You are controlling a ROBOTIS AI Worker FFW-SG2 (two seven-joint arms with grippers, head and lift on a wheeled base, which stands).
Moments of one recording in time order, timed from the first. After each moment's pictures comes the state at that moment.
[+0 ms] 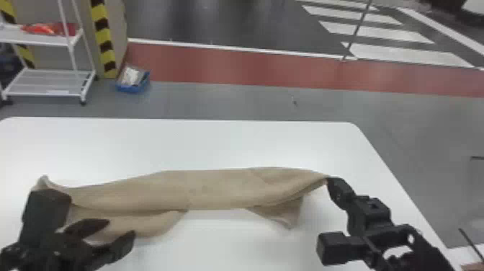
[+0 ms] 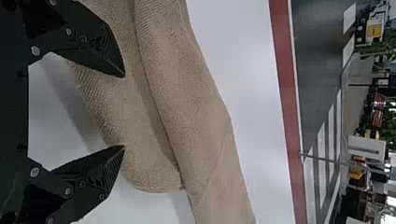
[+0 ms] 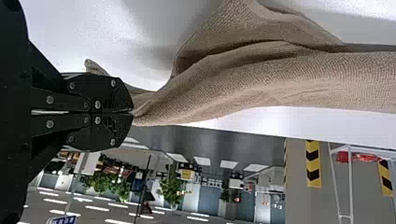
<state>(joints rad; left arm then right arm) 0.33 0.00 0.03 -2.14 -0.36 0.83 -0.71 0.46 -0.34 -0.16 -2.01 1.30 -0.03 0.38</state>
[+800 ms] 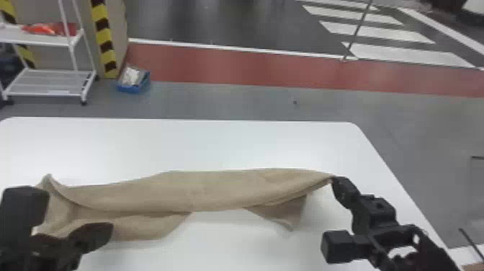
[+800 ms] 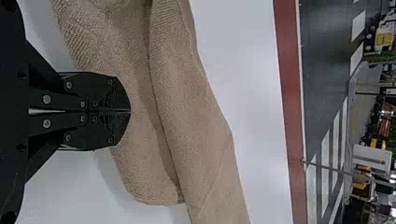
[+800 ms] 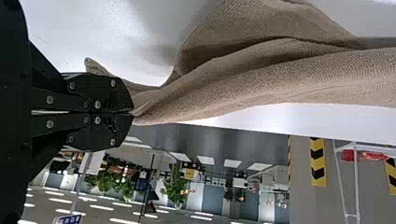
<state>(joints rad) 0.34 0.00 0.08 -2.21 -0.36 0.92 -0.76 0.47 -0.34 -0.18 -2.01 1.29 -0.02 0.38</state>
